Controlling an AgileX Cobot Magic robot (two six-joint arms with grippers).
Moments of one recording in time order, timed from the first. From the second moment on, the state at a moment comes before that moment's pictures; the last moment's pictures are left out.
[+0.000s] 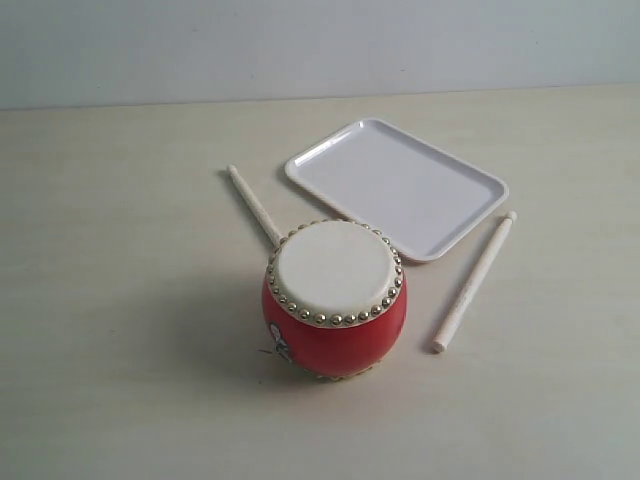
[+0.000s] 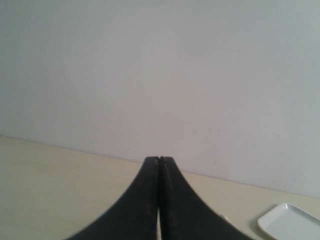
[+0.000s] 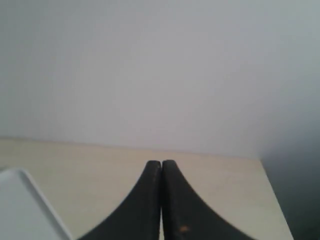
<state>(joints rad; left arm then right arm) 0.00 0.01 0.00 0.18 -0.03 -0.39 0.12 1.37 -1.45 -0.34 0.67 0.13</state>
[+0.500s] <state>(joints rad) 0.00 0.01 0.00 0.18 -0.03 -0.39 0.39 1.98 -1.89 0.13 1.21 -0.36</state>
